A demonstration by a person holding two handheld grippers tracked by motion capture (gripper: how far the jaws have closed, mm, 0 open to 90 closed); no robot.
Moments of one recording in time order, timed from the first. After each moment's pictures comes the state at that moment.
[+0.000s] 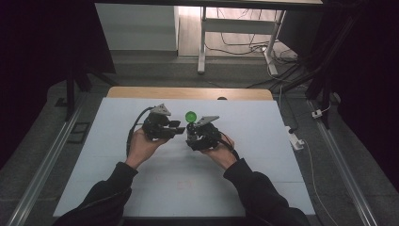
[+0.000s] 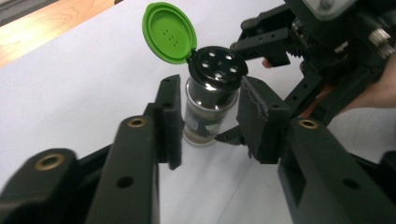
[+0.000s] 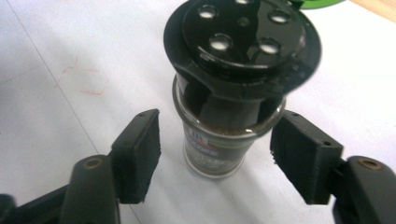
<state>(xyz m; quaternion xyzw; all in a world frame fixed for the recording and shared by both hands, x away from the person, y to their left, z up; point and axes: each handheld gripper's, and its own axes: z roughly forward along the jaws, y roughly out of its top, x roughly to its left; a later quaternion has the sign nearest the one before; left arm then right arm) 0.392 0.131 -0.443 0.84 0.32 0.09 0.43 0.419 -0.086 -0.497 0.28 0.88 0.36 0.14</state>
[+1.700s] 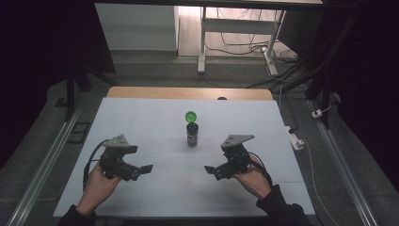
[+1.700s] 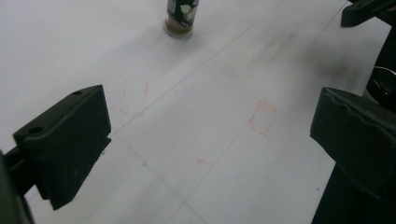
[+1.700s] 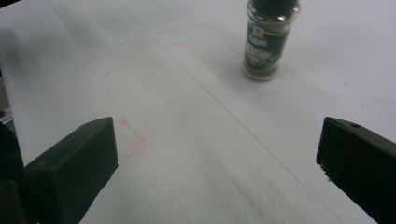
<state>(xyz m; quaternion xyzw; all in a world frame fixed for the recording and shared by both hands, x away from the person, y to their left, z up) 0.270 0.218 -0.456 0.81 0.38 0.06 0.43 0.325 -0.169 -0.453 0.28 0.87 0.40 0.09</state>
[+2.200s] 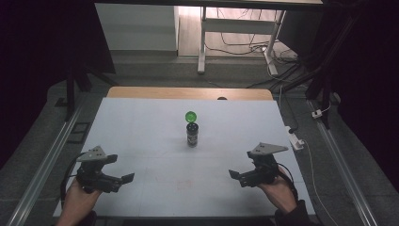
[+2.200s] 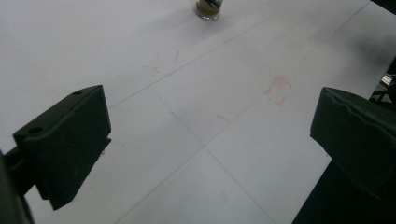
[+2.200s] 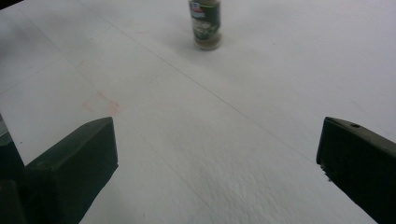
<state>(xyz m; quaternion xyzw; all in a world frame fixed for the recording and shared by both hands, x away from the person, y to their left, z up) 0.228 0.259 -0.462 0.79 0.43 0.09 0.43 0.297 -0.240 -0.446 0.34 0.84 0.41 0.12</state>
